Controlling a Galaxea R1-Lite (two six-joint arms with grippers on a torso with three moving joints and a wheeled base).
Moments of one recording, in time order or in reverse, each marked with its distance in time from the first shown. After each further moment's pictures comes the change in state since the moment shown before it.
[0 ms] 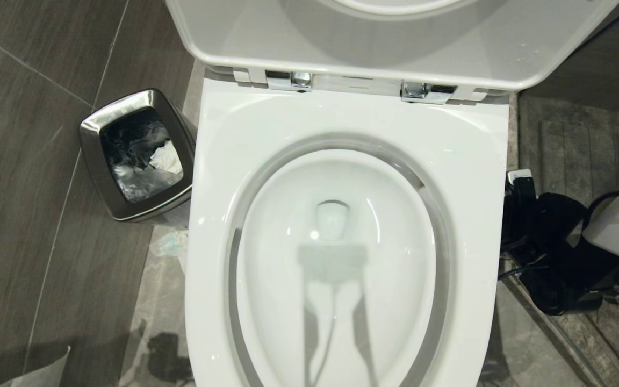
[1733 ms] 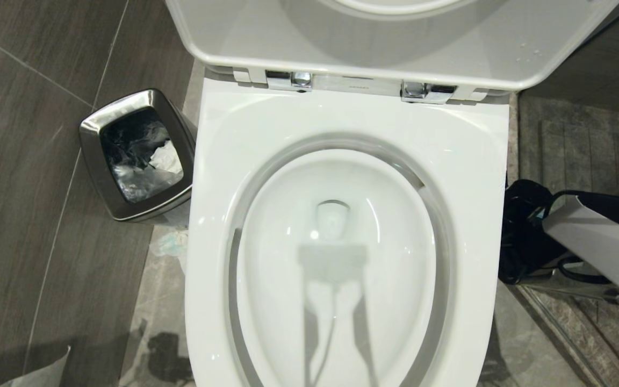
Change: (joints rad) left arm 0.000 0.000 0.000 0.000 0.000 0.000; right arm 0.010 0.197 -0.405 0.000 -0.023 -0.123
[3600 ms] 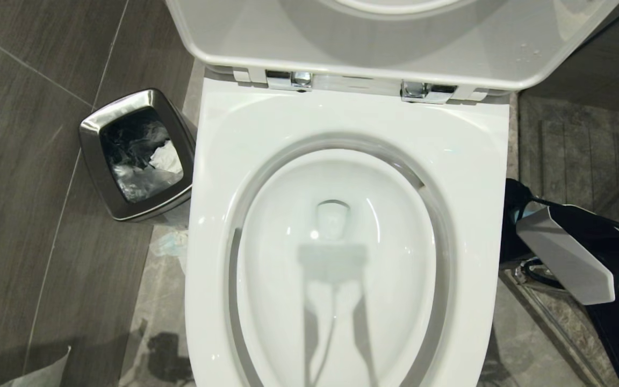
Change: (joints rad) left arm 0.000 0.000 0.000 0.000 0.000 0.001; right arm 0.001 0.196 -0.375 0.000 -0.002 -0.071
